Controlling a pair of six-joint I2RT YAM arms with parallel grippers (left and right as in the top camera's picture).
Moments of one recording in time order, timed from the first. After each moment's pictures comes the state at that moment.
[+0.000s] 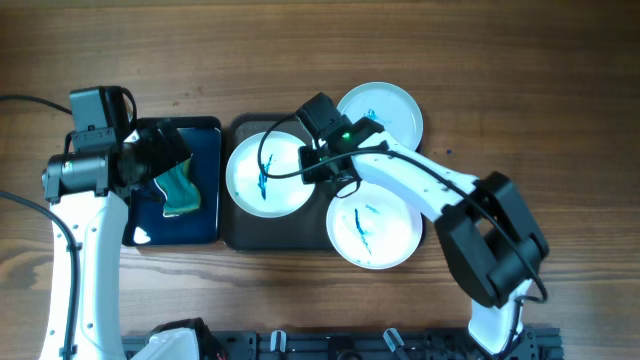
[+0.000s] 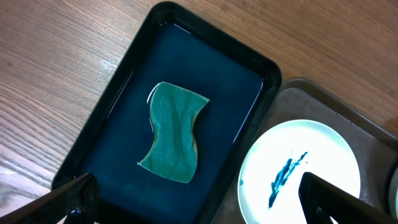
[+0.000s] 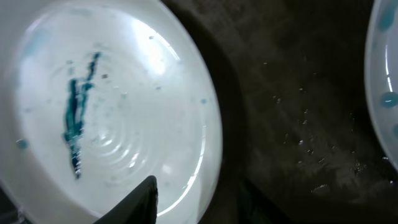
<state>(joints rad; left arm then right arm) 0.15 1.30 1.18 -0.96 -0.05 -0.38 0.68 2.01 1.39 -0.61 -0.10 0.54</state>
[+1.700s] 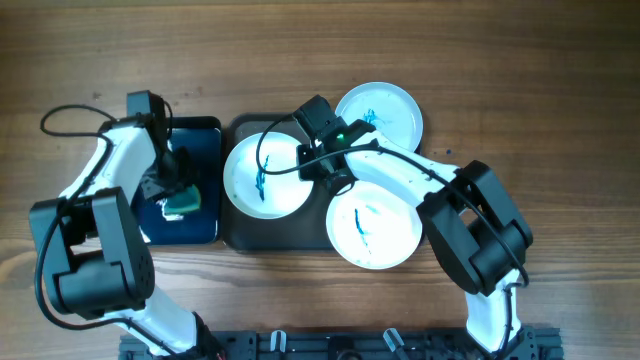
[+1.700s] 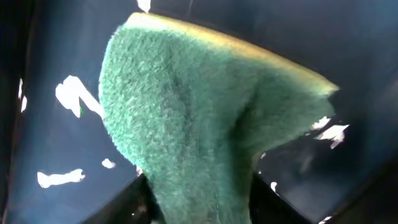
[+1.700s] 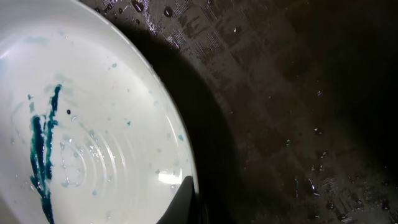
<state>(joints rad) 0.16 1.83 1.12 -0.84 -0.07 -0.32 0.68 2.08 1.39 -0.52 -0.11 0.55</state>
